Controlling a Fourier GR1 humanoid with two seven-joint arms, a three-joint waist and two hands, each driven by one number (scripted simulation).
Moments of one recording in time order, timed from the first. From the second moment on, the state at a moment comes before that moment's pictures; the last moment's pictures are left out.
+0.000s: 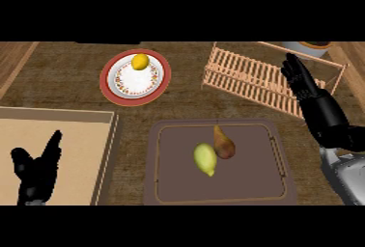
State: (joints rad) left arm 0.08 0.34 -0.01 -1.32 0.24 0.20 0.11; right arm -0.31 -0.50 0.25 -1.56 -0.26 -0.14 -0.10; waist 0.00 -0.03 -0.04
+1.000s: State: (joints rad) left arm 0.64 0.46 0.06 -1.68 0.26 0.14 0.36; right arm -0.46 -0.72 0.33 -1.28 -0.22 0.11 0.44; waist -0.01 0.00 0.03
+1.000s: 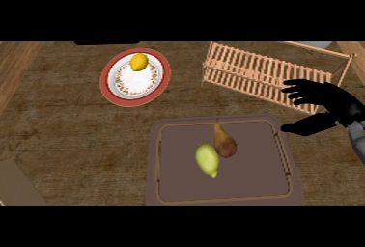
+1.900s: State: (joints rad) left arm 0.63 0.44 0.05 -1.76 0.23 0.12 0.50; right arm -0.80 -0.57 0.51 -1.22 -0.28 0.31 0.92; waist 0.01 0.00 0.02
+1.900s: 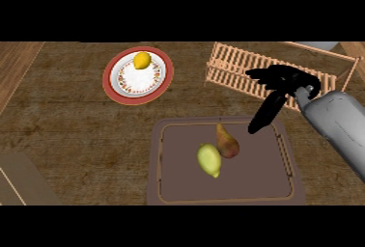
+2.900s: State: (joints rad) left arm 0.65 0.37 0.05 -1.83 0.21 0.11 0.62; right arm -0.95 -0.36 0.72 -0.97 -0.20 0.28 1.03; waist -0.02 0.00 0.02
